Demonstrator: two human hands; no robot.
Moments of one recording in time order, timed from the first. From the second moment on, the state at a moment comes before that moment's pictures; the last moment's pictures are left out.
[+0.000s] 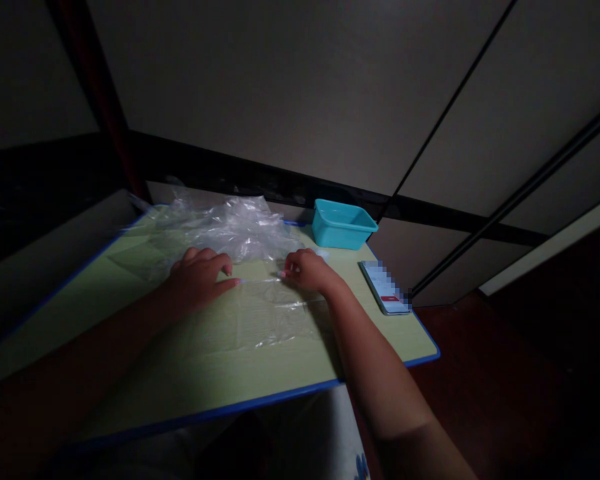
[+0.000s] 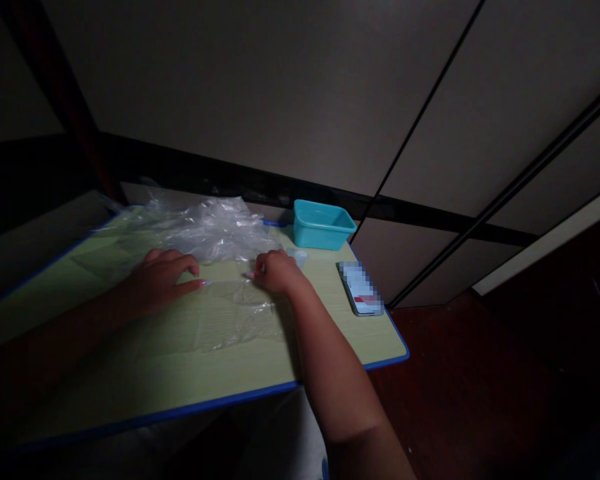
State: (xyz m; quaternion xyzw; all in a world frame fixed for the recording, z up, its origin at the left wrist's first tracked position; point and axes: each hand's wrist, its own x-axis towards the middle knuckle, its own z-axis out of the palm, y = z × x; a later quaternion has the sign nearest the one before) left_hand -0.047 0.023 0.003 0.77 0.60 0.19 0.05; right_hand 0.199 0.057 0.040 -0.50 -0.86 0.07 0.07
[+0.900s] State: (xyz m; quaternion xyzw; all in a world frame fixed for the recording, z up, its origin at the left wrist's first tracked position) left_hand -0.042 0.016 0.014 0.78 0.60 0.13 0.08; right_hand 0.193 0.056 0.030 -0.45 -0.86 0.21 0.08
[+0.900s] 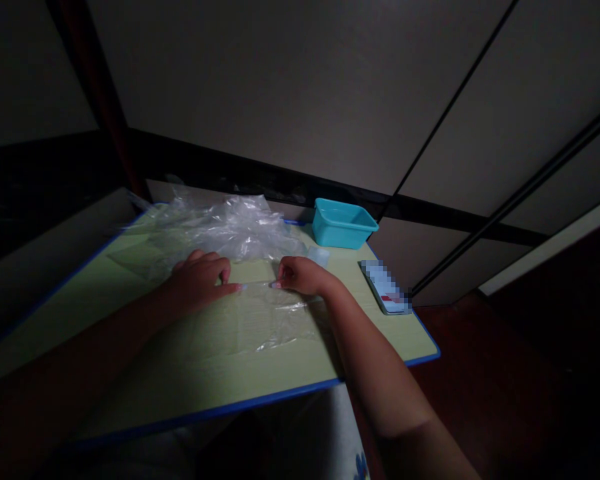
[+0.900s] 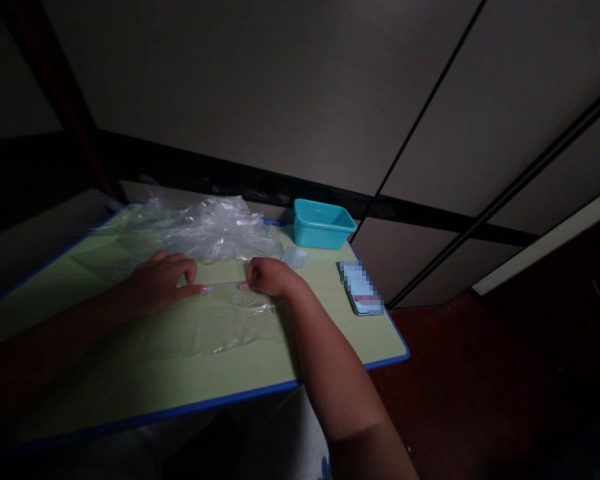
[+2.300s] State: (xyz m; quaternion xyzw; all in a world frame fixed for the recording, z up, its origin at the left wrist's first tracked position) left_hand -0.041 0.010 0.033 0.80 0.55 0.24 0.06; right_hand 0.204 0.051 0.049 -0.45 -0.86 0.16 0.18
